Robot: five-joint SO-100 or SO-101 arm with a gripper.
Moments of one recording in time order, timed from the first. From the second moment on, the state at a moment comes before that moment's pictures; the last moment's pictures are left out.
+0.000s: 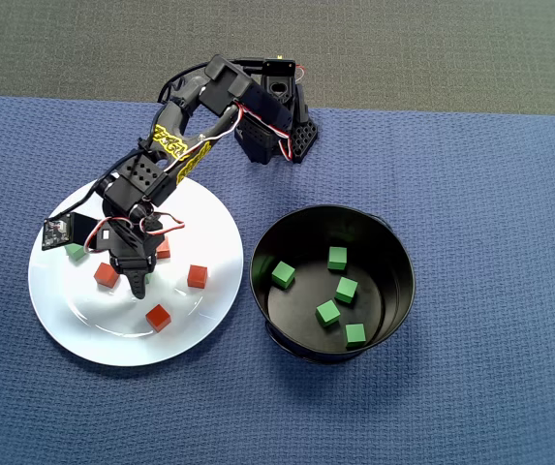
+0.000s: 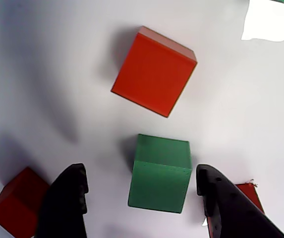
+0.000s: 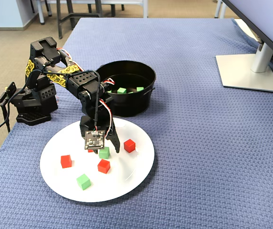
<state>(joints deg) 38.7 58.8 70.7 70.9 -48.3</state>
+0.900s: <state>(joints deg) 37.4 90.5 72.2 82.7 -30.8</state>
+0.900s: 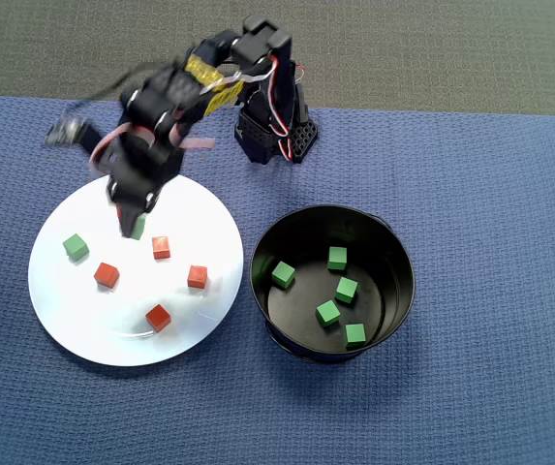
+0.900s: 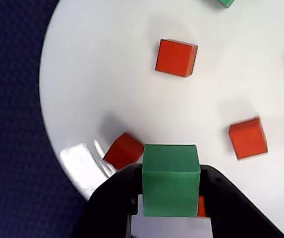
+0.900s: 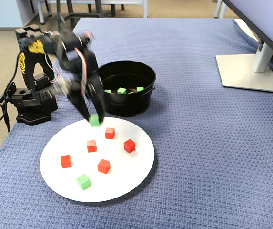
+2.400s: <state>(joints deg) 51.6 76.5 79.4 68.6 -23.7</state>
